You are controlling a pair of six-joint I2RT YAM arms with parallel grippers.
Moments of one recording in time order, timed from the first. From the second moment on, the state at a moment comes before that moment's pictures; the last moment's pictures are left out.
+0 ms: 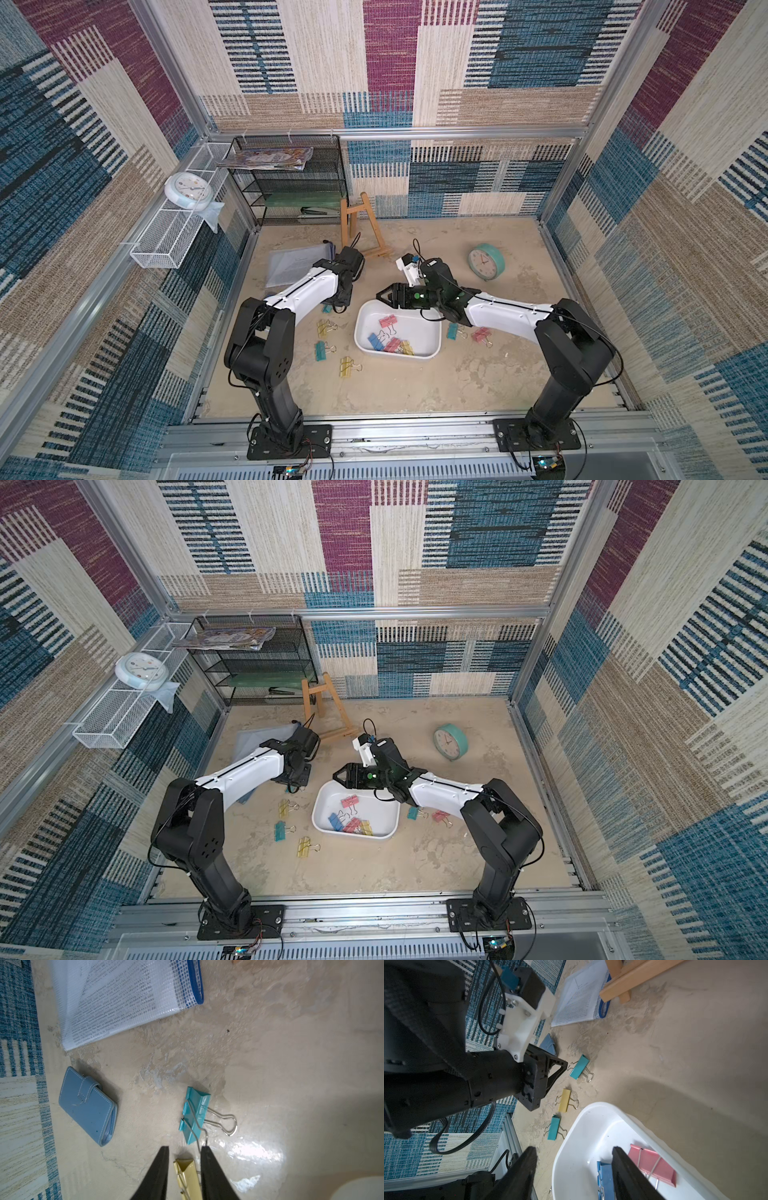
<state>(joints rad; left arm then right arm) -0.35 1.76 1.26 -0.83 -0.42 -0.25 0.73 1.72 1.03 0.19 -0.45 0.71</state>
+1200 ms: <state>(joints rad) -0.75 1.70 1.27 -0.76 -0.02 -0.30 0.67 1.34 0.70 -0.01 -0.19 0.69</state>
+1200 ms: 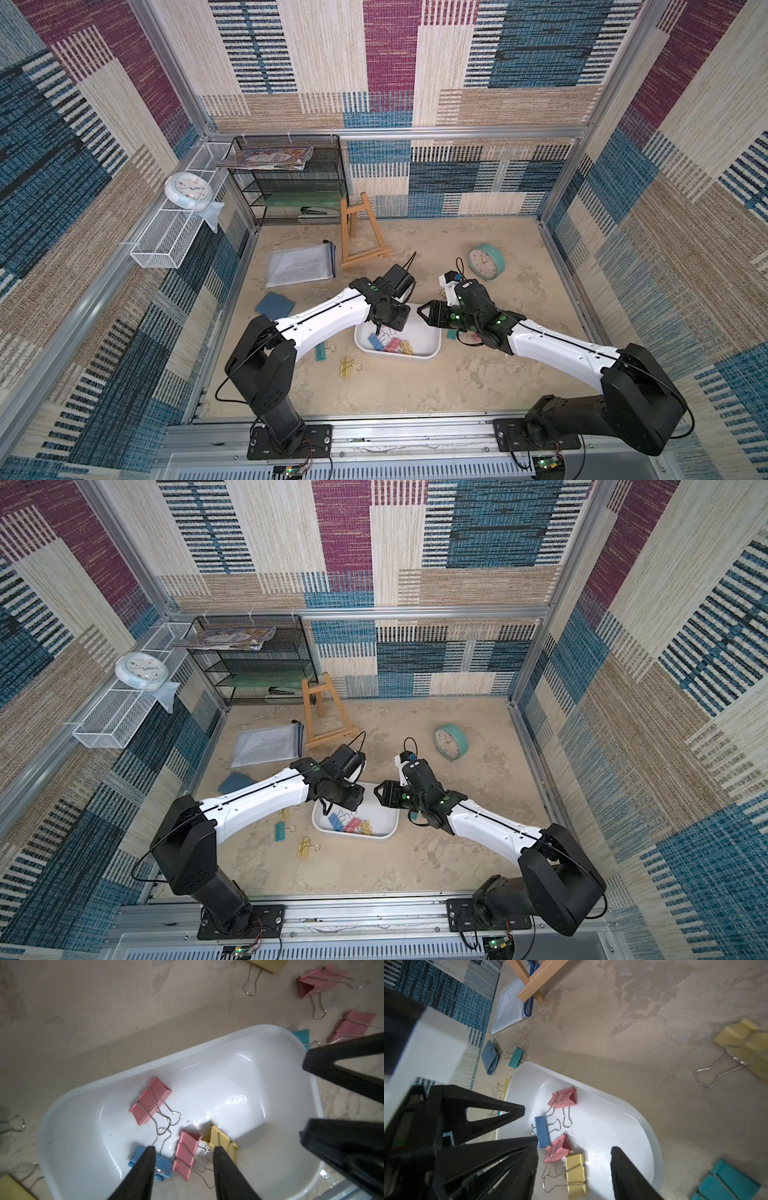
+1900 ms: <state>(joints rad) -0.75 1.88 1.39 -0.87 -0.13 -0.18 0.67 1.39 0.71 -0.01 -0.21 0.69</state>
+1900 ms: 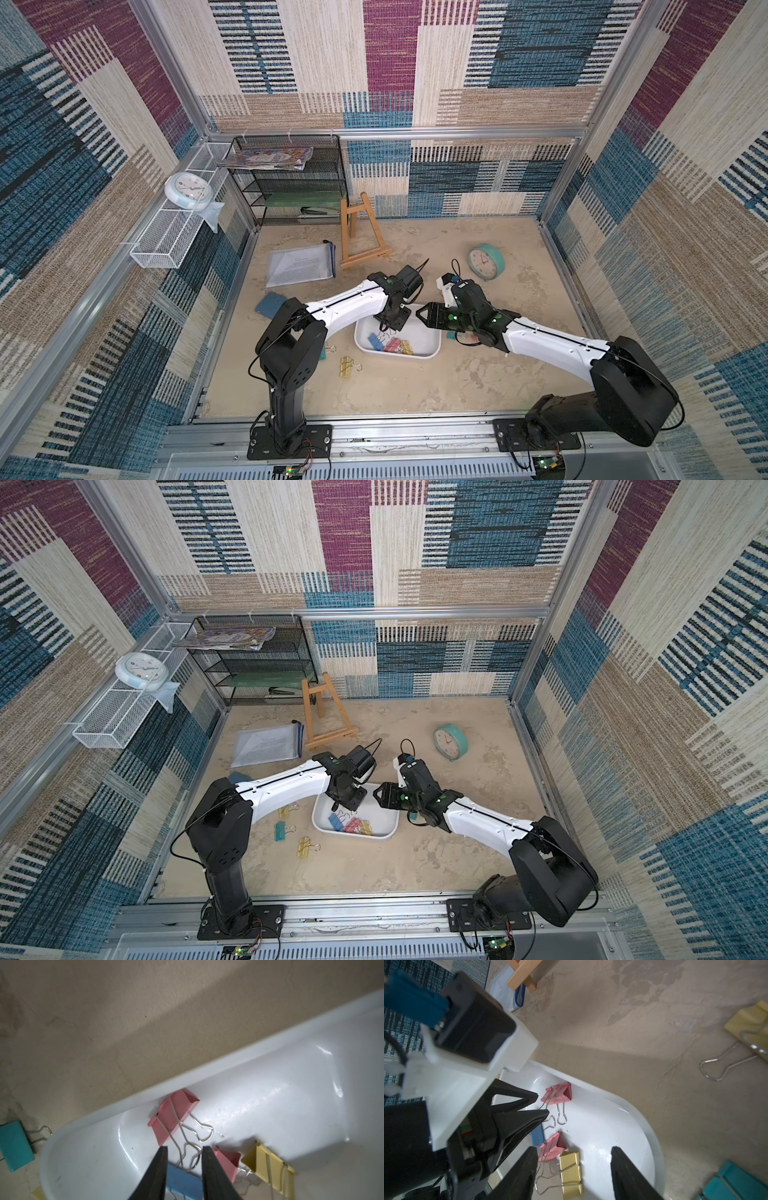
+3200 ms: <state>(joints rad) -0.75 1.73 1.31 -0.83 -0.23 -0.22 0.67 1.40 0.71 0.00 -0.23 0.70</state>
